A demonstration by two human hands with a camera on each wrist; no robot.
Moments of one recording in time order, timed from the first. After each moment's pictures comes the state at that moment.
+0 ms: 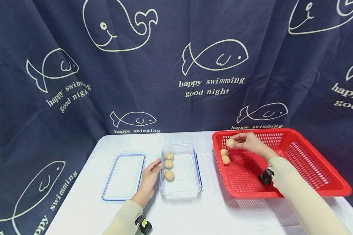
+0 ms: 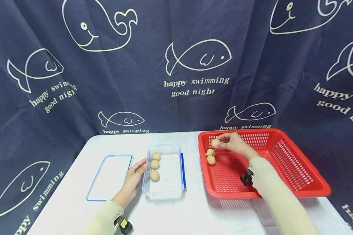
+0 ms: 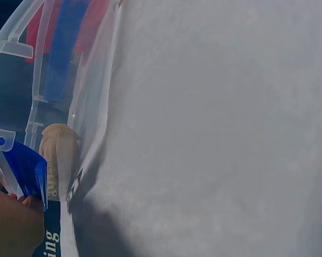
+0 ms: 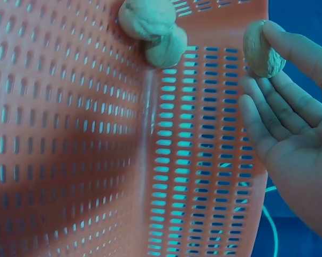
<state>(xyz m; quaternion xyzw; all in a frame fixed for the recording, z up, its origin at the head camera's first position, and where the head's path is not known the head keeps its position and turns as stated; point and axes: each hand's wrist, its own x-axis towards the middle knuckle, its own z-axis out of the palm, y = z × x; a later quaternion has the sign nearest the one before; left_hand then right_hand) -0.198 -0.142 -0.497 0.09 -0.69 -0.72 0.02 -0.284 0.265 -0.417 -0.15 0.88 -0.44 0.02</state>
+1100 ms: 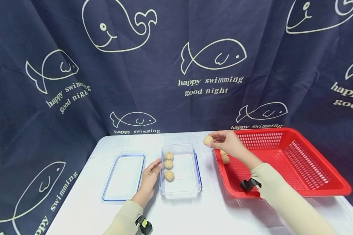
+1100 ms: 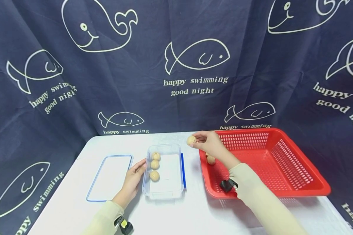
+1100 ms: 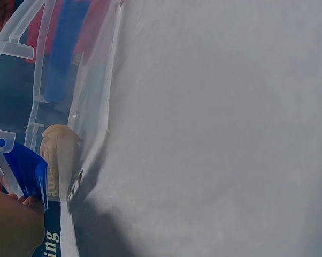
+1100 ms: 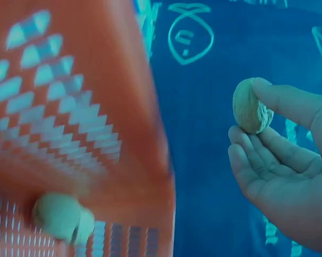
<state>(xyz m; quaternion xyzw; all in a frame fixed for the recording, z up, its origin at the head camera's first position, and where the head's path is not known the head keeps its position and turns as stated) -0.192 -0.140 -0.483 0.09 -0.68 -0.73 0.01 -0.243 0.168 -0.371 -0.16 0.85 -0.50 -0.02</state>
